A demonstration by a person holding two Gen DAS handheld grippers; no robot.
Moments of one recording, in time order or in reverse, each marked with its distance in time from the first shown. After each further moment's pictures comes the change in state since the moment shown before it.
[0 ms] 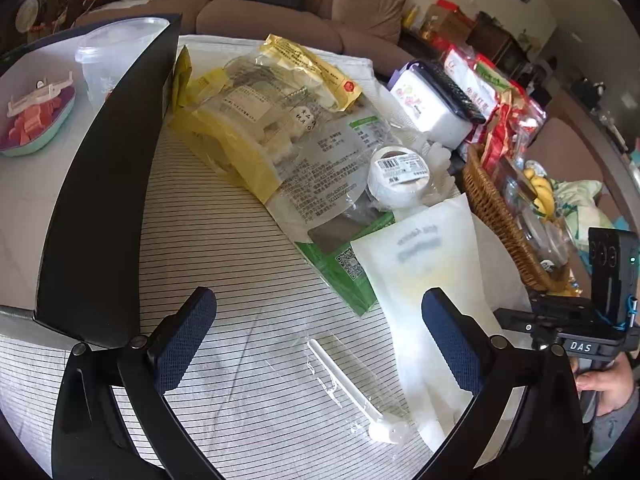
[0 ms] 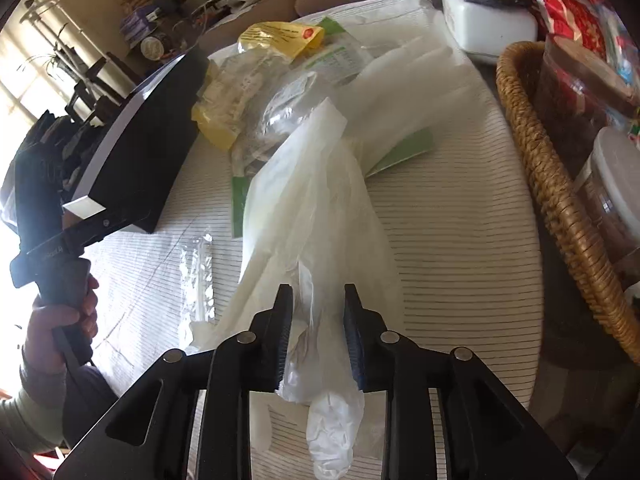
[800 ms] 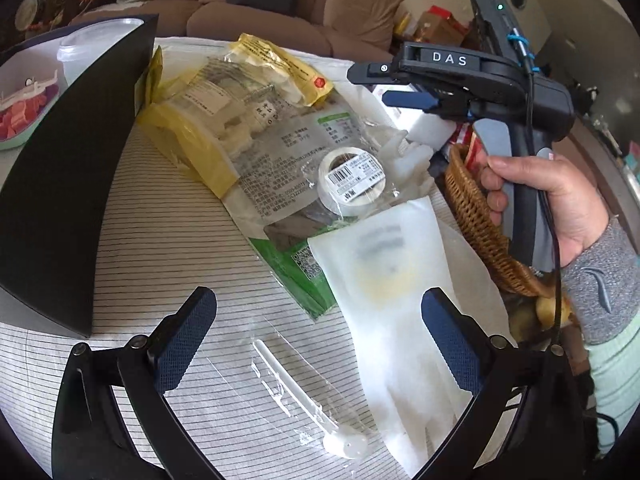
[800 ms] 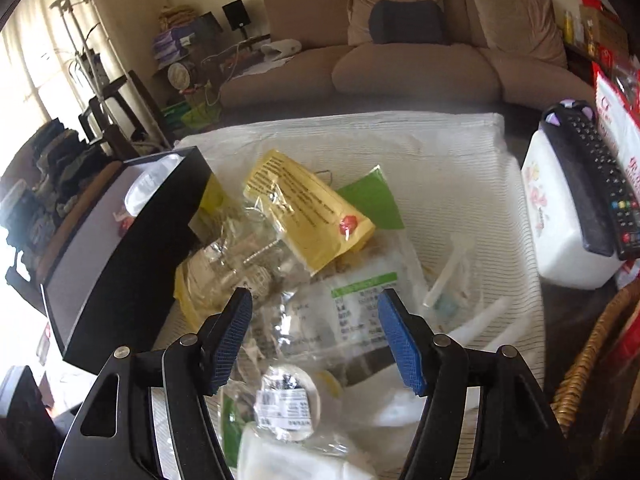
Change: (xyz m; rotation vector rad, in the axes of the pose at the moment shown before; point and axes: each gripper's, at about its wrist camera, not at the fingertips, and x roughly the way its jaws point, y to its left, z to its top) left arm 0.010 -0.031 -0.009 -0.012 -0.042 -0.008; right arm 0.059 0.020 0.186 -0.122 -0.180 0.062
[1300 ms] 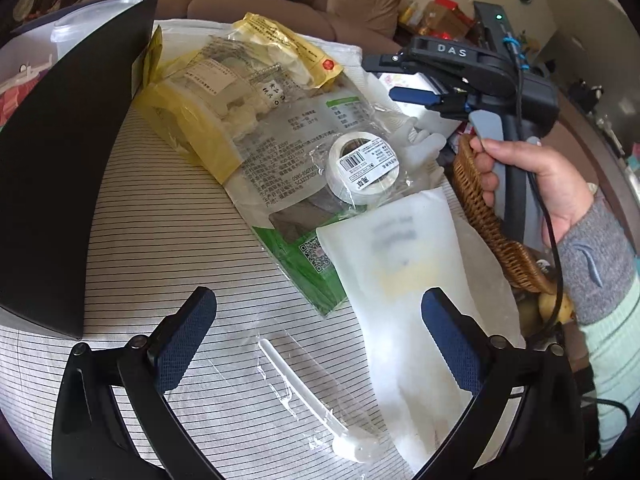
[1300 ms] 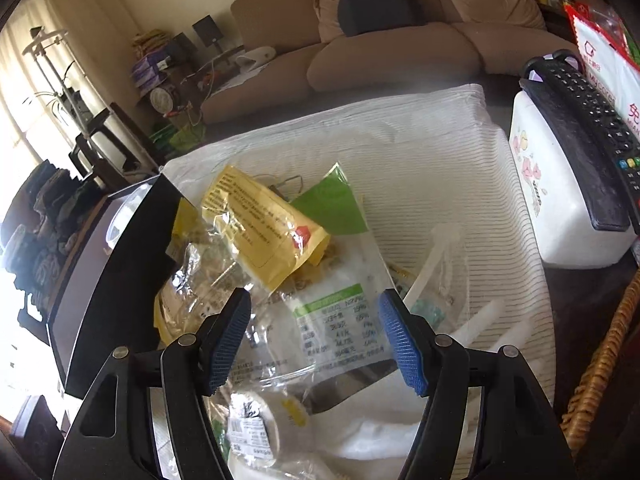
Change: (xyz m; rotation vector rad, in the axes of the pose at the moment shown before) left arm 0.017 0.002 -0.003 0.005 0.062 -0.005; right arm 0.019 -0.046 0.010 0.076 0.009 0.015
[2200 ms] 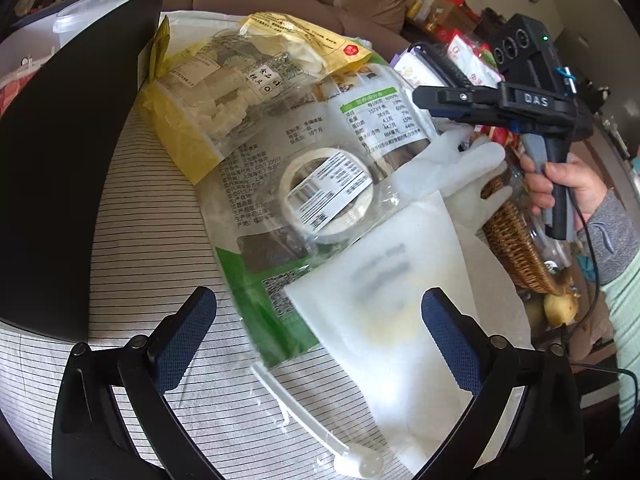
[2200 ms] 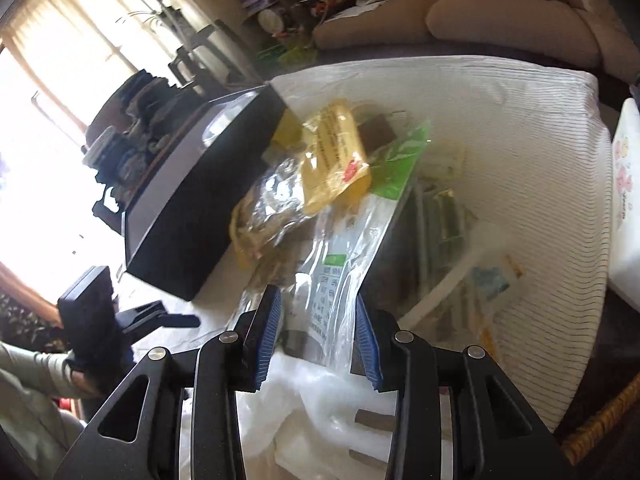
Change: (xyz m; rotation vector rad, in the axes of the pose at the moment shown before) left arm 0.004 0.008 0.007 -0.030 0.015 0.012; right arm -0.020 0.010 -0.022 -0.250 0.262 0.419
